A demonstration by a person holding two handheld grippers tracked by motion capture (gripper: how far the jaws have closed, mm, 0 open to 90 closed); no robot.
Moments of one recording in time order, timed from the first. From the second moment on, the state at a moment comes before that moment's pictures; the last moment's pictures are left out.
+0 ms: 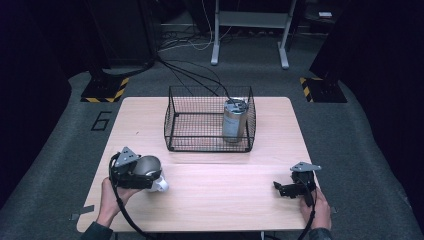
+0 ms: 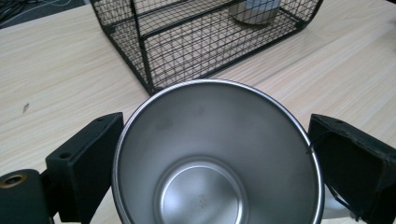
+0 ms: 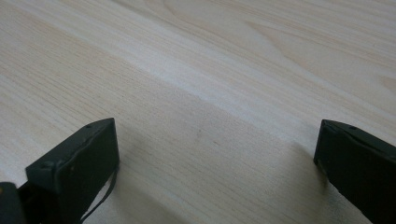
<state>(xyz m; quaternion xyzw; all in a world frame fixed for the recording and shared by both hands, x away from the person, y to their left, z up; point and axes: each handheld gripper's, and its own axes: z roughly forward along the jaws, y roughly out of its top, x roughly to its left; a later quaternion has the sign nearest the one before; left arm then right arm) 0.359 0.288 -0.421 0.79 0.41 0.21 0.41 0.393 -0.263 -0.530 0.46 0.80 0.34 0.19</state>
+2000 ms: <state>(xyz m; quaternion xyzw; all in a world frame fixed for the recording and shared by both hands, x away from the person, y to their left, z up) 0.411 0.197 -0.356 0.83 0.29 0.17 0.44 0.393 -0.263 -0.530 0.46 0.80 0.34 0.19</state>
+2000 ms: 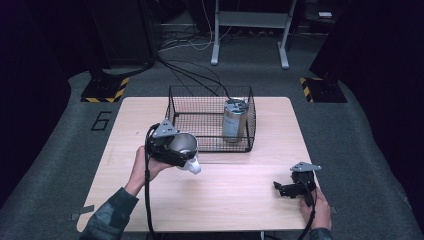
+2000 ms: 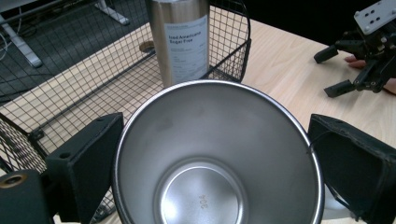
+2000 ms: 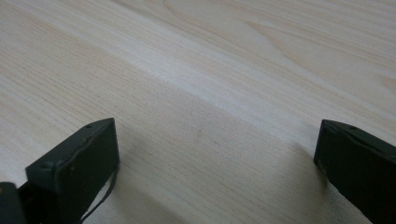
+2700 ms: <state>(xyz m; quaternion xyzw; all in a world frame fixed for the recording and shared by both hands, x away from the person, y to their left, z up) 0.432 0.188 -0.328 0.82 0.29 0.18 0.45 0.393 -0.263 -0.530 0.46 0.80 0.34 0.19</state>
